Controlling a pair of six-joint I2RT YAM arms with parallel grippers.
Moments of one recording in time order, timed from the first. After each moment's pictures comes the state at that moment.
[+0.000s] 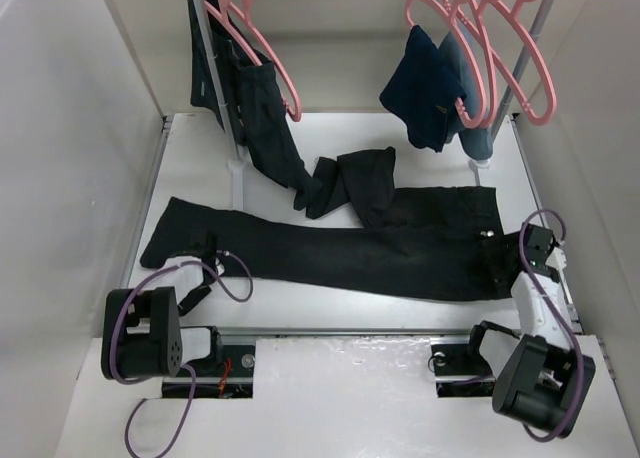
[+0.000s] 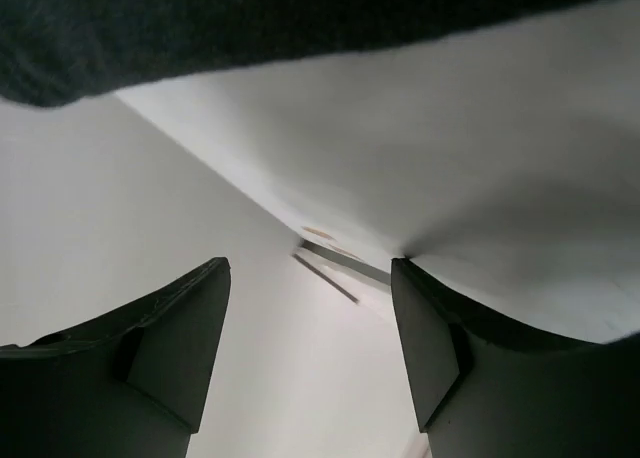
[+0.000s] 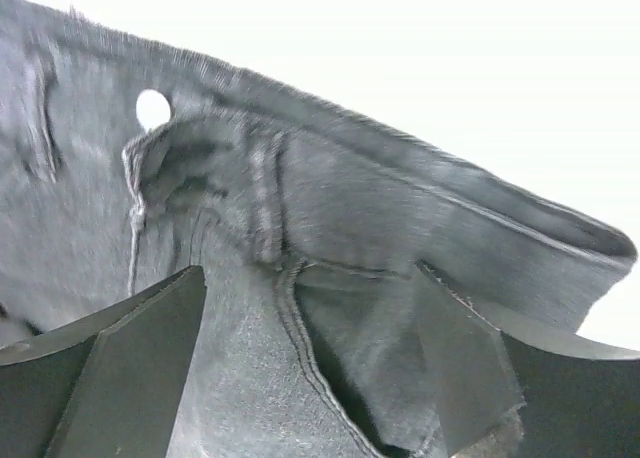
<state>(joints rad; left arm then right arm) 0.03 1.27 0.40 -0.56 -0.71 0.80 -0.39 0.97 0.44 -0.41 0.06 0.94</state>
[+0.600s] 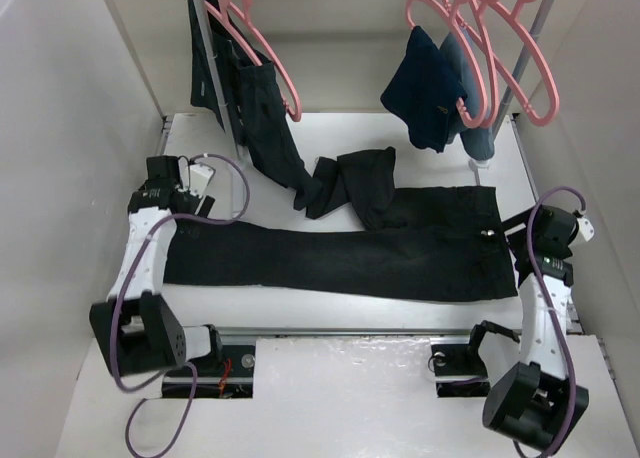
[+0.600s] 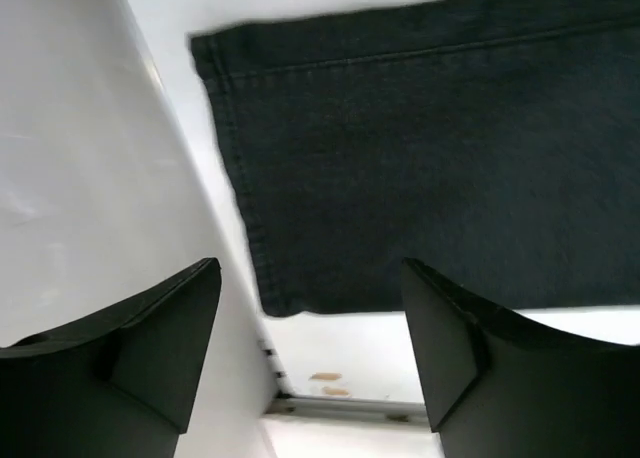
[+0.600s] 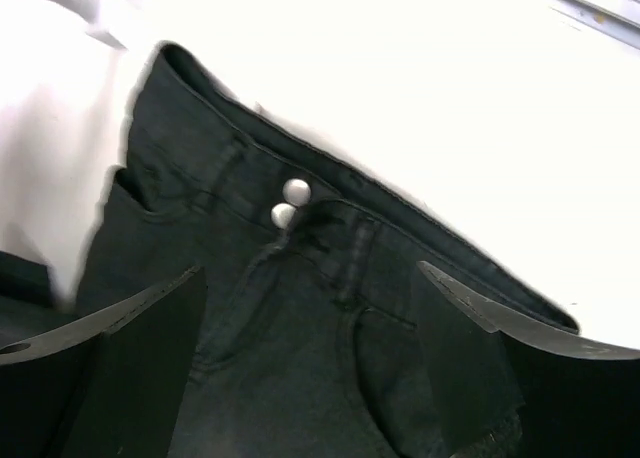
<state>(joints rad) 0.13 1.26 1.04 -0.78 -0.09 0.59 -0.42 0.84 0.61 -0.44 0.12 0.68</state>
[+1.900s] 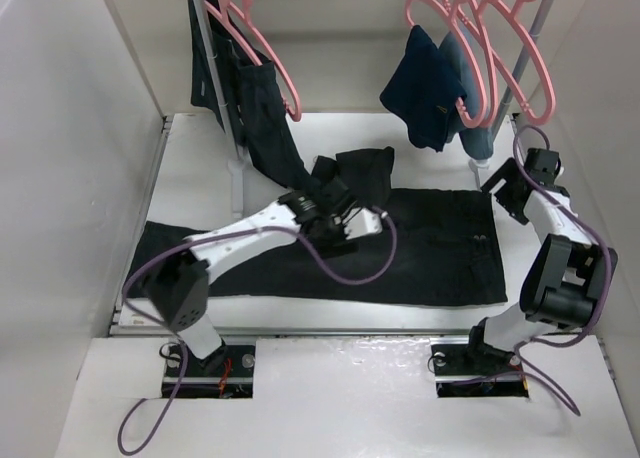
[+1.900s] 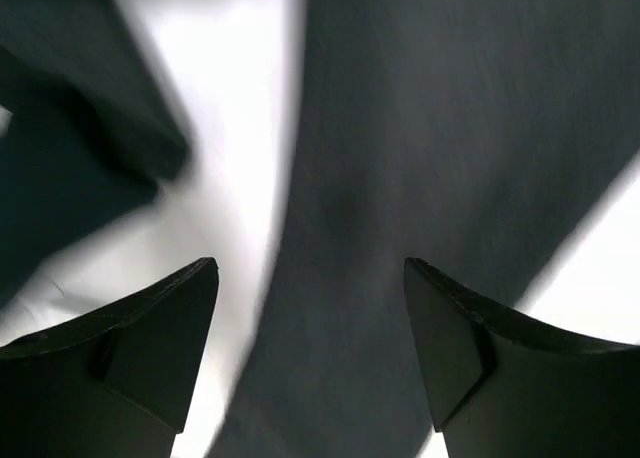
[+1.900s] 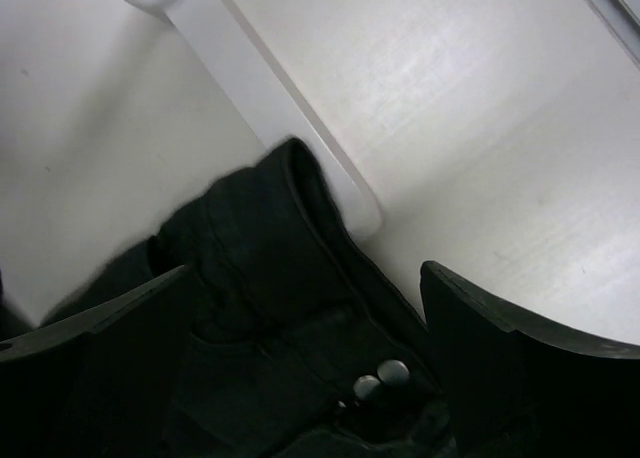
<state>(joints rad) -0.88 1.60 1.26 -0.77 -0.09 0.57 -0.32 1.52 1.03 -0.37 0.05 0.48</state>
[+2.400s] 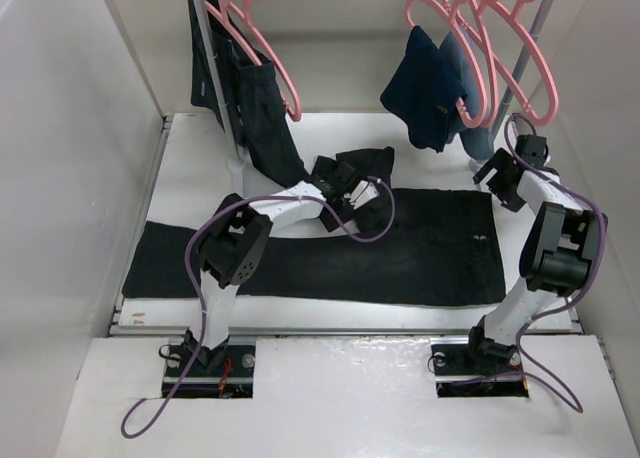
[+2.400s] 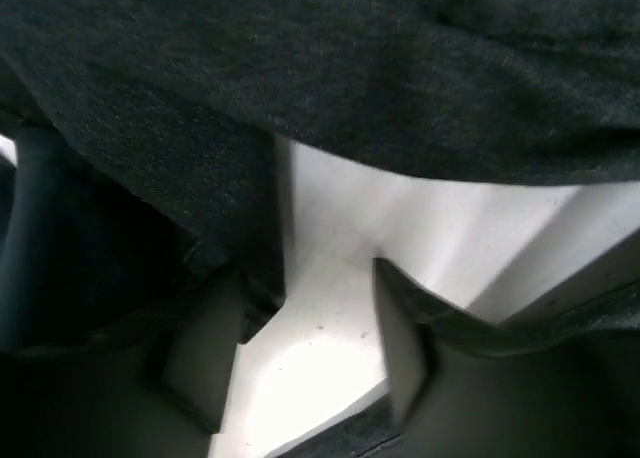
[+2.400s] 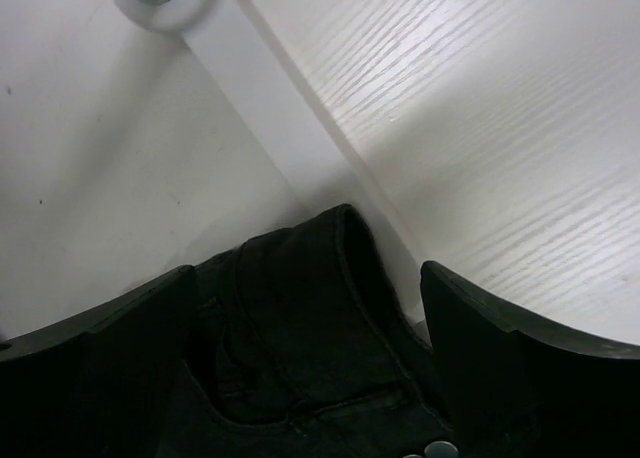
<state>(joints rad) -0.74 2.05 1.48 -0.52 -0.20 0.38 -0.28 1.77 1.23 -0.37 0.04 0.49</state>
